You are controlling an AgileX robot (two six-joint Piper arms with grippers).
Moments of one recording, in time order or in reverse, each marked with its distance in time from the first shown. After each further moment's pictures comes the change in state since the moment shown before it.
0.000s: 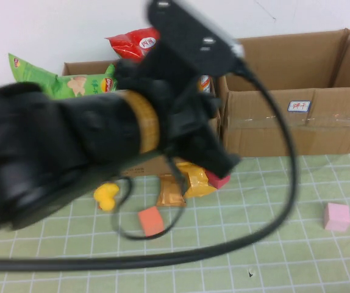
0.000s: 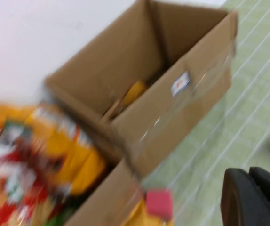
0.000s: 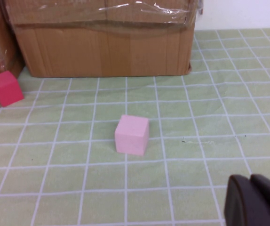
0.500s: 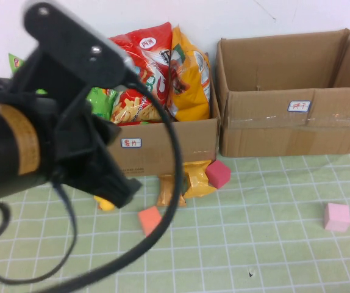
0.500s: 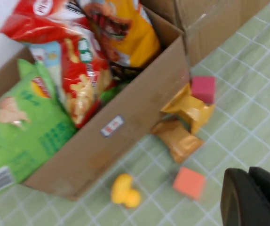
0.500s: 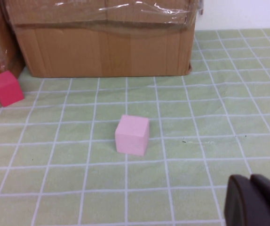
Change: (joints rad) right arm 0.000 0.000 0.000 0.000 0.000 0.000; left arm 0.000 -0.219 0.026 -0.024 0.444 0.039
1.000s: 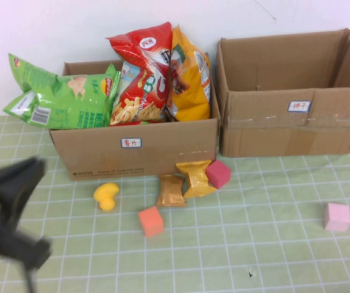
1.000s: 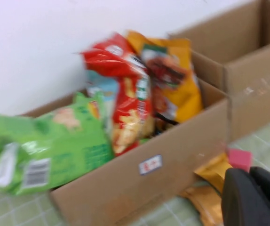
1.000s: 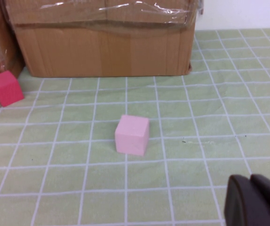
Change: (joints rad) right arm 0.000 0.000 0.000 0.000 0.000 0.000; left arm 0.427 -0.418 0.662 -0.181 -0.801 0.088
